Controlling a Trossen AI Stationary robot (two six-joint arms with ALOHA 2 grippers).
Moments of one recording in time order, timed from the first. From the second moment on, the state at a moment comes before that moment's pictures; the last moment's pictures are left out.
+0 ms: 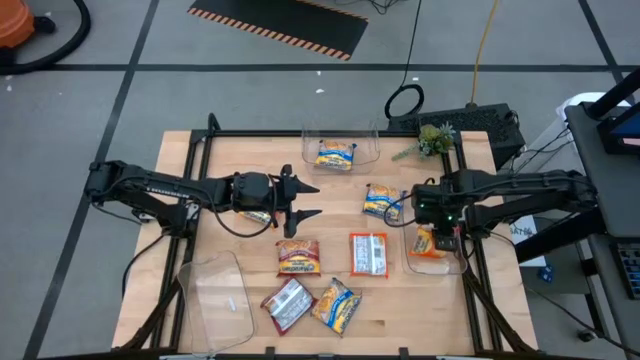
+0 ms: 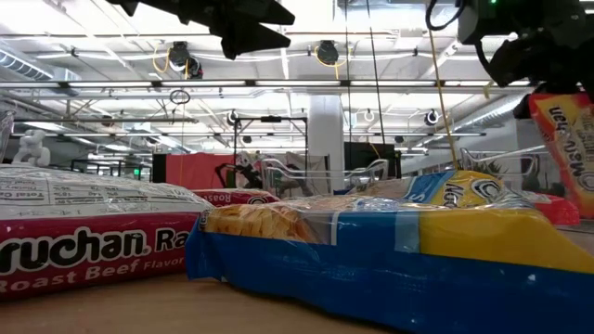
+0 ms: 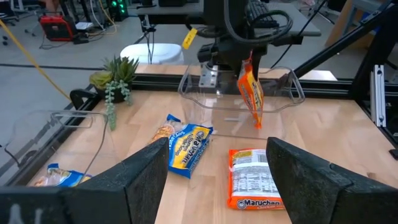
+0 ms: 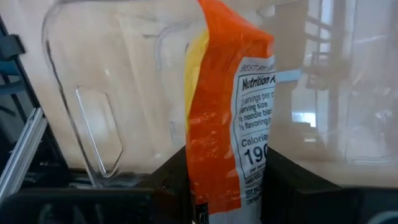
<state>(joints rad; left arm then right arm) -0.03 1.33 0.88 0.18 -0.11 -0.01 -0.07 1.01 0.77 -1.32 -0.36 0.12</state>
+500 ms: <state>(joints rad) -0.03 1.33 0.88 0.18 -0.11 -0.02 -0.07 1.01 0.75 -1.30 -0.22 0.14</state>
